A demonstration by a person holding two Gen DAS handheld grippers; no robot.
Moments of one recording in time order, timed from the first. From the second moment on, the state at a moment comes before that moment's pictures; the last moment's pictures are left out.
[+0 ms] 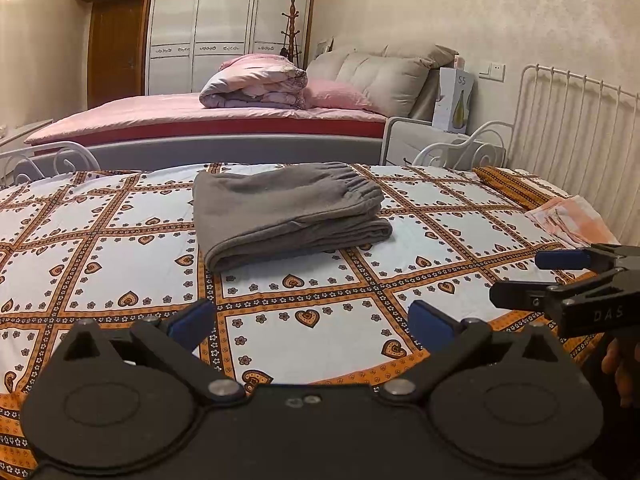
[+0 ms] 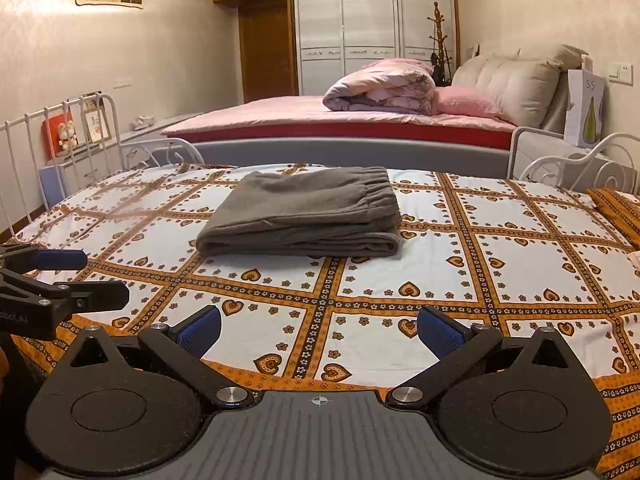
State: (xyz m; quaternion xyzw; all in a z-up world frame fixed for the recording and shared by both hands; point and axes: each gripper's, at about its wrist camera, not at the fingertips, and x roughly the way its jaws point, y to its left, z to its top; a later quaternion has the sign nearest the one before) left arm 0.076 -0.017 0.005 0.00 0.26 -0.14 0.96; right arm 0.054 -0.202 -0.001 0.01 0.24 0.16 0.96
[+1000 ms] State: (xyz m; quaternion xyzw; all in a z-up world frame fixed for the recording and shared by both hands) left arm 0.075 -0.018 0.002 0.00 0.26 -0.15 0.95; right arm 0.053 -0.202 0.000 0.01 0.24 0.16 0.96
